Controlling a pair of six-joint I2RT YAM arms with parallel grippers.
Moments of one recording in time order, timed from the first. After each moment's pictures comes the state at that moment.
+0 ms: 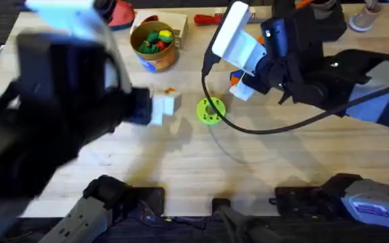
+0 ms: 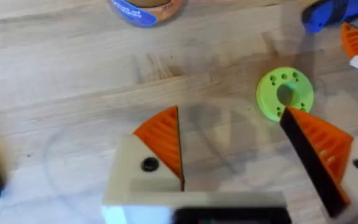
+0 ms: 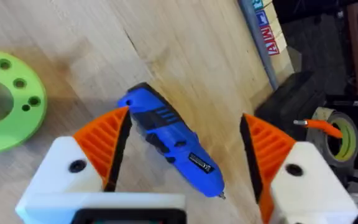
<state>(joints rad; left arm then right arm) -0.38 0.72 0.78 -0.85 -0.05 -0.21 0.55 1.34 0.82 -0.25 0.31 -0.65</state>
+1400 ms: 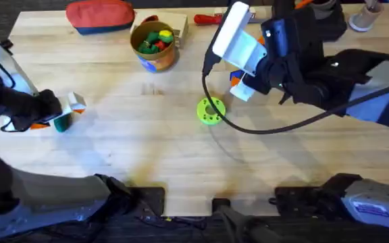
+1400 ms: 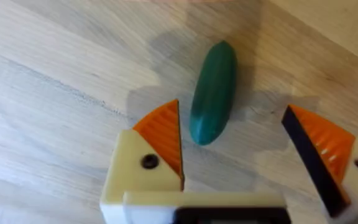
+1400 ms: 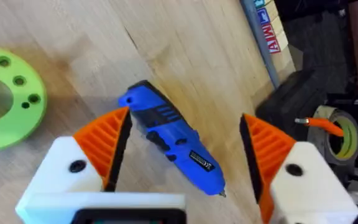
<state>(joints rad) 0.79 1.55 0.96 -0.74 0.09 0.27 0.55 1.34 0.82 -0.25 0.31 -0.65</state>
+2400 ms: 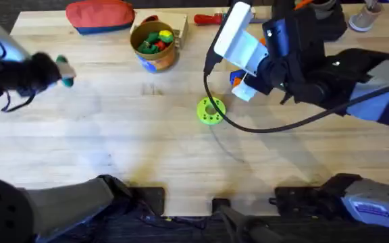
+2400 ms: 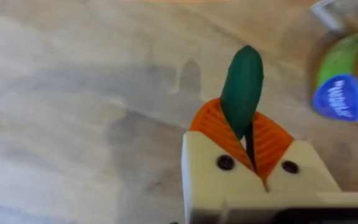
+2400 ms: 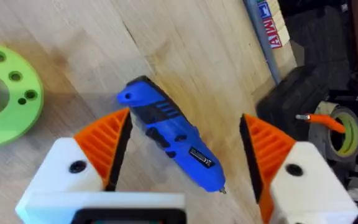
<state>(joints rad) 0.67 1.42 0.99 -0.58 0.36 0.11 0.54 1.34 0.82 -0.27 0.31 -0.65</state>
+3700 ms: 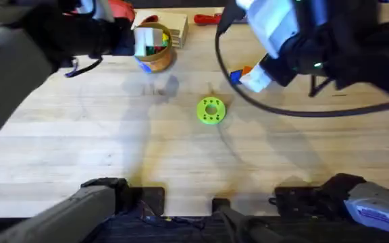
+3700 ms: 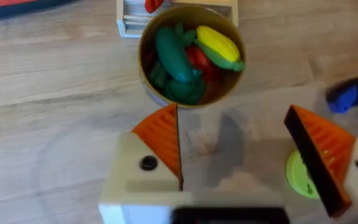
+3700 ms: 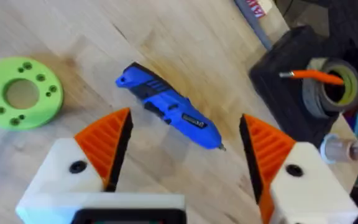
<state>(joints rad) 0.03 1.27 1.01 -0.51 0.26 0.01 0.54 1.22 1.04 -0.67 0.31 -0.43</state>
